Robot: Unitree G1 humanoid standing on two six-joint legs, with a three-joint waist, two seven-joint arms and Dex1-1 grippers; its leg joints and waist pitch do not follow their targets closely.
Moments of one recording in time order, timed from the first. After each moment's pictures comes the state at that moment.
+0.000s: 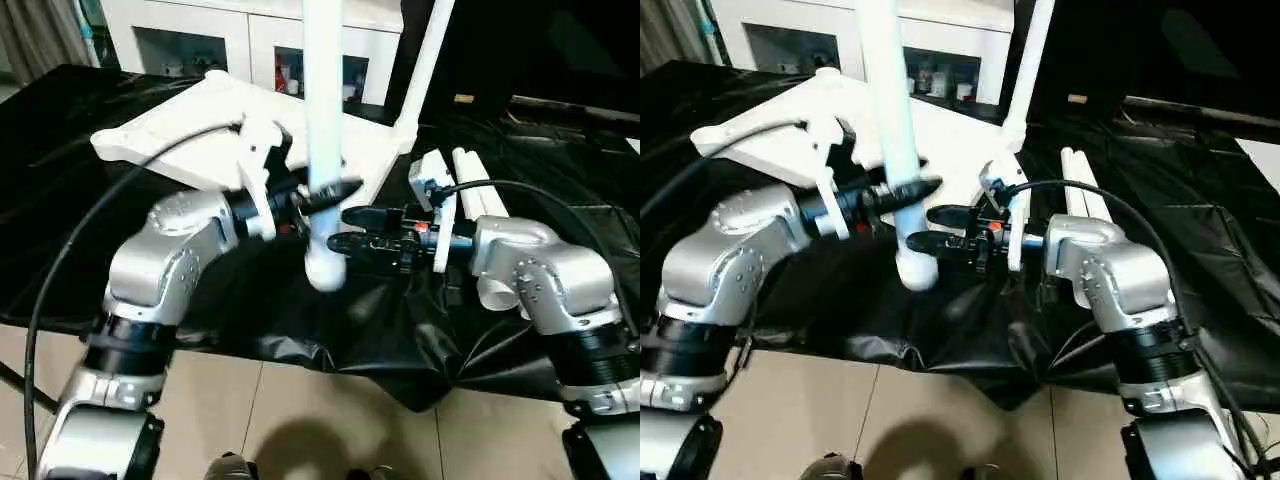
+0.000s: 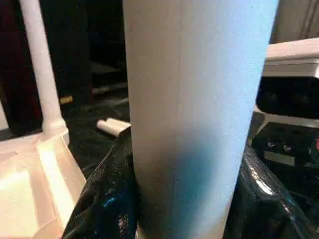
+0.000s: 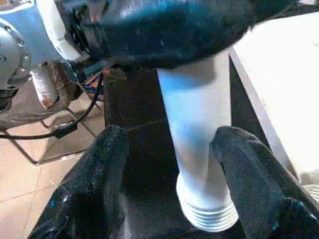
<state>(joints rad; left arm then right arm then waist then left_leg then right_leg) -0.68 0.33 -0.08 0.08 -0.41 0.52 -0.81 -0.62 -0.38 0.13 0.10 0.49 0.69 0.98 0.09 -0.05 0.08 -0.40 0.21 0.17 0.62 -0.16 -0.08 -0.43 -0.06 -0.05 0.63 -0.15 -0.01</state>
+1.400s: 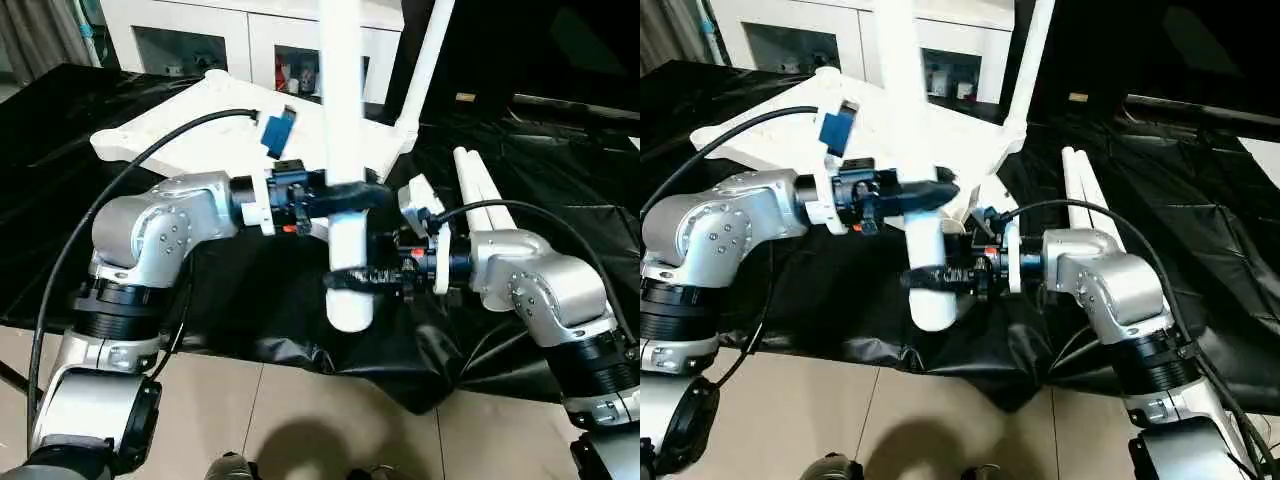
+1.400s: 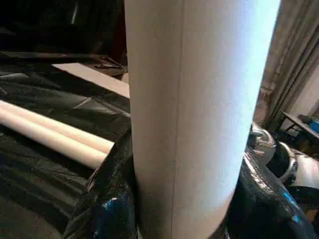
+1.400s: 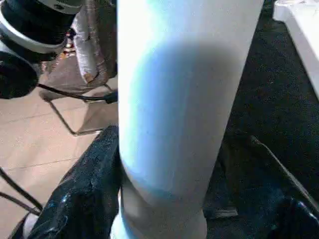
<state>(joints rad) -0.78 0.33 -0.04 0.09 -0.67 0.88 -1.00 -0.57 -0.43 0.21 0.08 0.49 0.67 1.15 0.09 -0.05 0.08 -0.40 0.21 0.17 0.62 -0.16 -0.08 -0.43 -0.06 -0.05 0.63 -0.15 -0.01</state>
